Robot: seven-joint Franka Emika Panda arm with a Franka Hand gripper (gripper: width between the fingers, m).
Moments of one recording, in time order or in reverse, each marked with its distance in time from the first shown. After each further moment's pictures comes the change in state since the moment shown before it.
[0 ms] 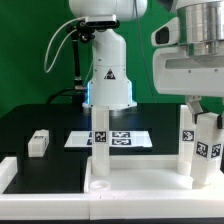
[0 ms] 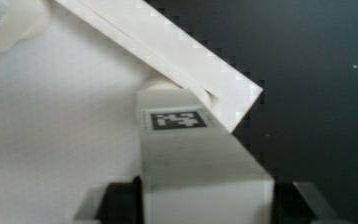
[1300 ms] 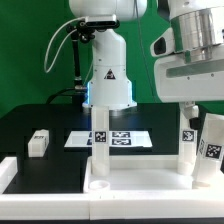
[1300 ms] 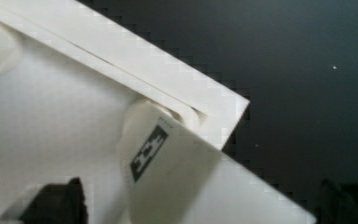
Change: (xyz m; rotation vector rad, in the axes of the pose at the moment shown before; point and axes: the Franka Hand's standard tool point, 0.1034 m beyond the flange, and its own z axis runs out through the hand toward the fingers) arm -0.010 0.002 0.007 0.064 -0.032 -0.256
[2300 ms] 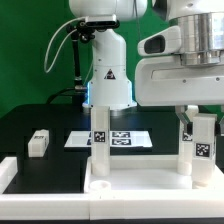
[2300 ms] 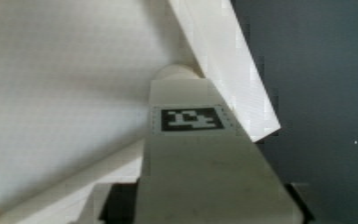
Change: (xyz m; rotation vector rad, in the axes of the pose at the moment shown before) arm 0.012 0.010 0.004 -0.095 0.001 -0.422
